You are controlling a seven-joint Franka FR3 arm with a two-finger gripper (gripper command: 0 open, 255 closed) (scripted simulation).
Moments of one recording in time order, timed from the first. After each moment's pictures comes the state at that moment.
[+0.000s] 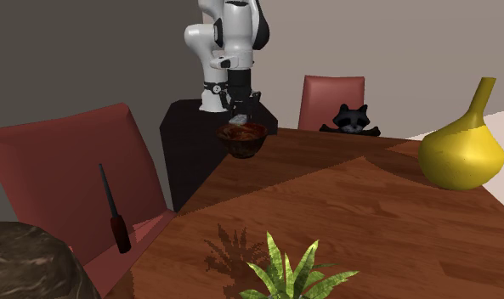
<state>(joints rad) 0.00 0.04 0.13 -2.62 0.00 2.67 0.60</state>
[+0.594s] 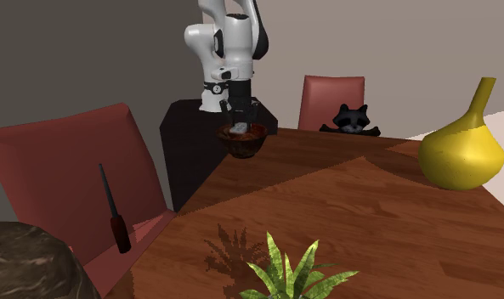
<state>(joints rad) 0.00 0.14 0.12 -2.62 -0.03 2.76 0.62</state>
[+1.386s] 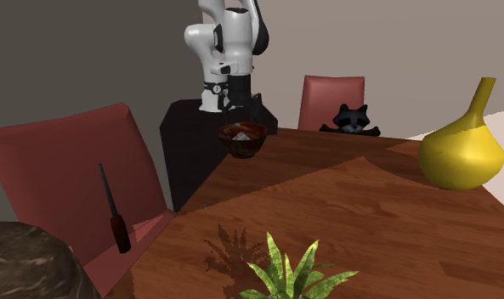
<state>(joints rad) 0.00 0.09 0.13 -2.62 -0.01 2.72 0.60</state>
